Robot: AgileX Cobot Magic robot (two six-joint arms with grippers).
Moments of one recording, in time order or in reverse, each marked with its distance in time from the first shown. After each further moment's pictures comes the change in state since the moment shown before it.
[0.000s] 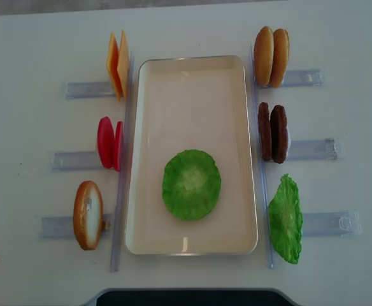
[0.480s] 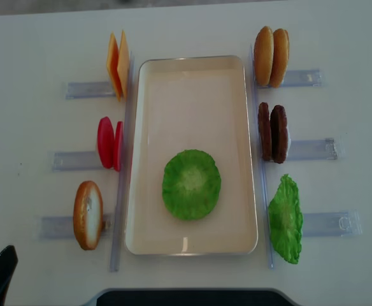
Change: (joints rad) left arm 0.000 0.001 -0.002 0.000 0.004 -0.010; right arm 0.000 0.000 0.000 0.000 0.000 0.000
